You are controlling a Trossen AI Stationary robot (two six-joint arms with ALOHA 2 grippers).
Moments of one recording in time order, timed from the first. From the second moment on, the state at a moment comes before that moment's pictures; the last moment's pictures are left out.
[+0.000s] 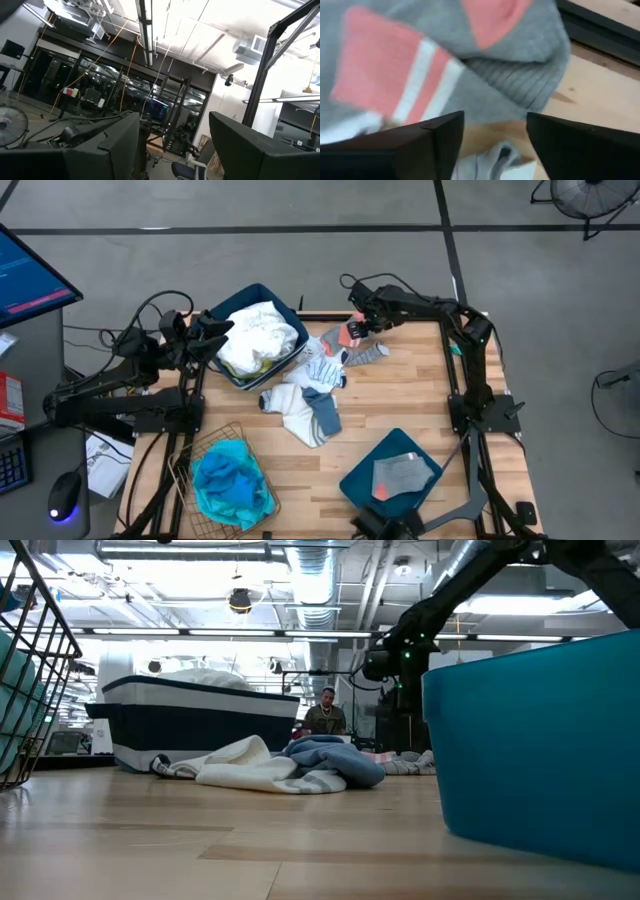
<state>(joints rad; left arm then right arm) 0.32 0.54 0.62 0.40 0.14 -0.48 -0.70 2.04 1.52 -0.90 0.10 0.49</state>
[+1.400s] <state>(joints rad) 0.32 0.57 0.62 0.40 0.14 -0.48 -0.82 2.21 1.81 -0.98 0.03 -0.50</state>
